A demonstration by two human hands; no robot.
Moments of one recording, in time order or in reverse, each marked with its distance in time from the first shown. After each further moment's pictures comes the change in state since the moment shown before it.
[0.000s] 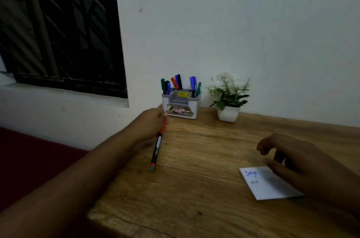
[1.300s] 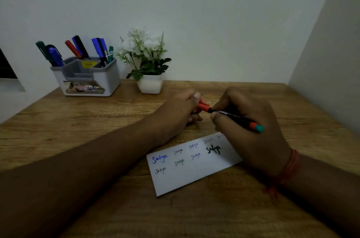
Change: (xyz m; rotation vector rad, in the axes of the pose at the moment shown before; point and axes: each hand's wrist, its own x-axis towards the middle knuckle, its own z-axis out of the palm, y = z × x) left_hand -0.003 0.168 0.197 -0.719 -0.506 0.250; right_hand -0.016 0.055 0.007 0.349 0.574 0.076
